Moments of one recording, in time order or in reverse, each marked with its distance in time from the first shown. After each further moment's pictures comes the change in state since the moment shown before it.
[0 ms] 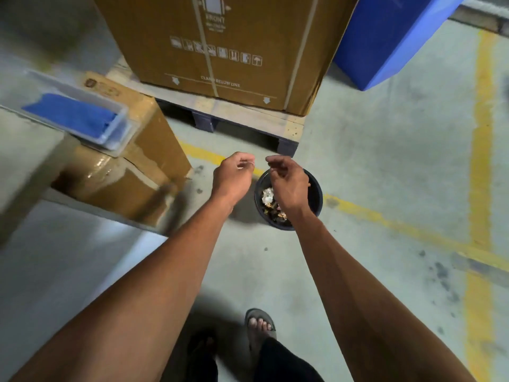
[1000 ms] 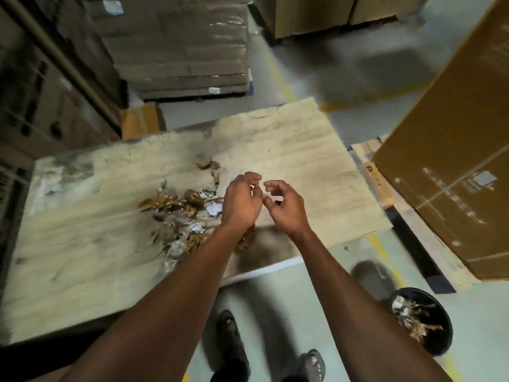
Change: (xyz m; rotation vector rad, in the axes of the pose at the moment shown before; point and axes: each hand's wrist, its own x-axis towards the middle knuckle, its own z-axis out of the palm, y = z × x) left_hand -0.363 0.043 -0.530 0.144 0.875 -0.197; right_hand -0.349 -0.452 0.267 -0.104 -0.961 -0.519
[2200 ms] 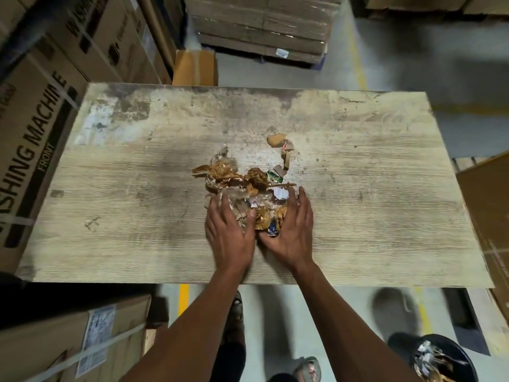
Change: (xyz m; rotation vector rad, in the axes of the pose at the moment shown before) left_hand -0.057 -0.218 -0.029 0.170 0.322 -0.409; right_hand -0.013 0.043 0.190 -0.620 -0.149 -0.177
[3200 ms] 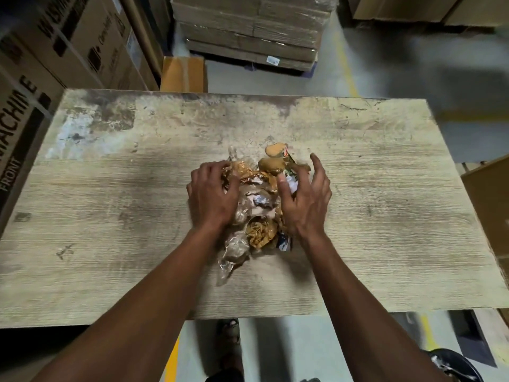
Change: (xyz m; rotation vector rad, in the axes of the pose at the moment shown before) left_hand 0.142 0.012 -0.015 -0.044 0.049 0.186; right_hand 0.098 -0.023 -0.022 0.150 0.261 0.039
